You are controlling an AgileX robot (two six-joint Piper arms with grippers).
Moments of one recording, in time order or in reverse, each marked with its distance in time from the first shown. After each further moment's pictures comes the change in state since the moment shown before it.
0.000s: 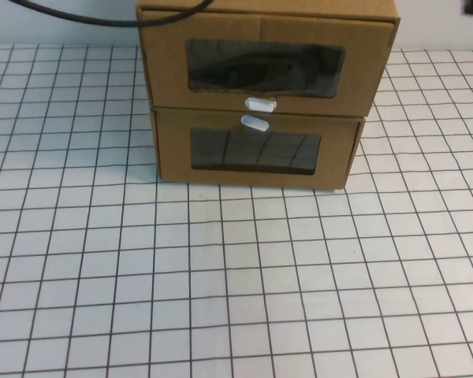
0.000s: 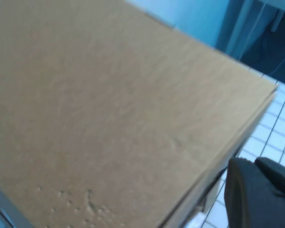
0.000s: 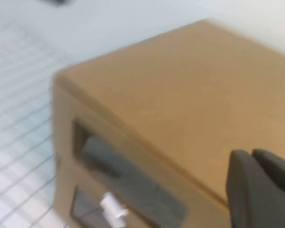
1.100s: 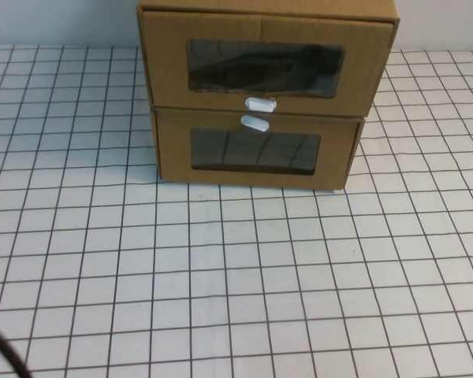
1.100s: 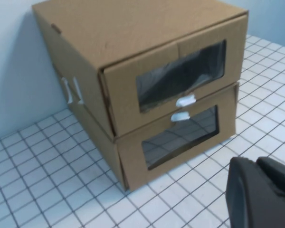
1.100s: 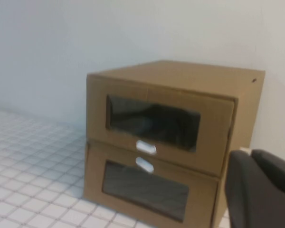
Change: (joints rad) right arm -0.073 -1.208 0.996 0.116 -0.192 0.118; left arm -0.003 -1.255 1.340 0.256 -0.417 -0.066
